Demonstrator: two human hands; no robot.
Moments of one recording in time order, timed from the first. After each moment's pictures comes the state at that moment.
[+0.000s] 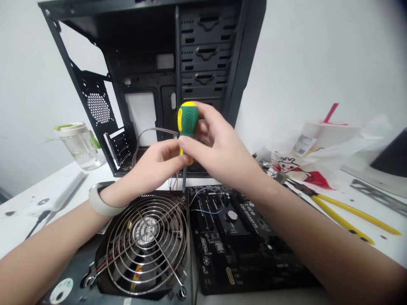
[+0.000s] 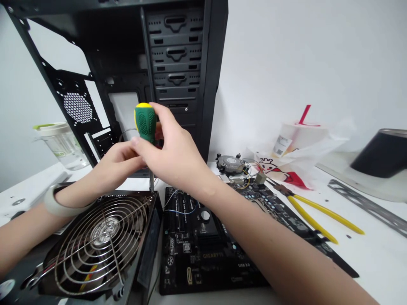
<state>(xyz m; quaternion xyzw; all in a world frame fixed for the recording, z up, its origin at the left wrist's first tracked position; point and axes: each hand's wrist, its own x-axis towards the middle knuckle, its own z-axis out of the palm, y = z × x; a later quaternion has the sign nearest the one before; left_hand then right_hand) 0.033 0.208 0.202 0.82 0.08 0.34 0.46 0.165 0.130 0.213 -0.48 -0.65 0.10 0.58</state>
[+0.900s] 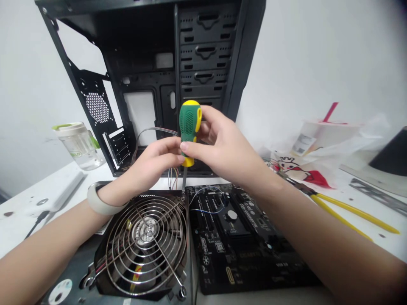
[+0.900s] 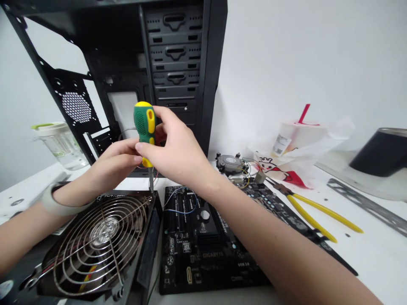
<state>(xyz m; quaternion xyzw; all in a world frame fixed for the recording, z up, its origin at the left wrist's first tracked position) 0.031 0.216 0.199 0.77 0.06 0.33 0.54 0.170 0.129 0.217 -0.47 -0.65 0.12 0.58</state>
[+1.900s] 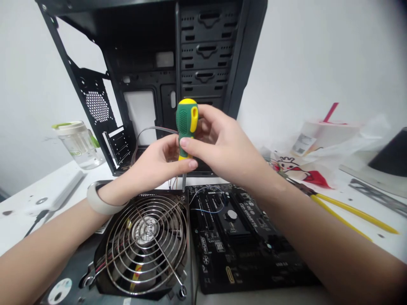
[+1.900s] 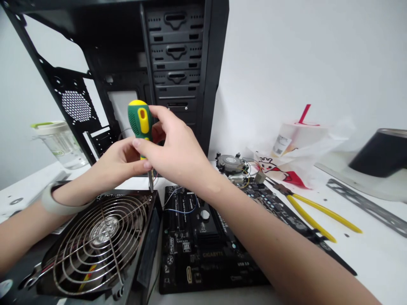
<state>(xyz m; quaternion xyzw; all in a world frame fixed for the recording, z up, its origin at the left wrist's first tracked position) 0.032 0.211 0.202 0.80 0.07 0.33 0.50 0.166 0.126 0.220 -0.47 -0.66 0.13 0.58</state>
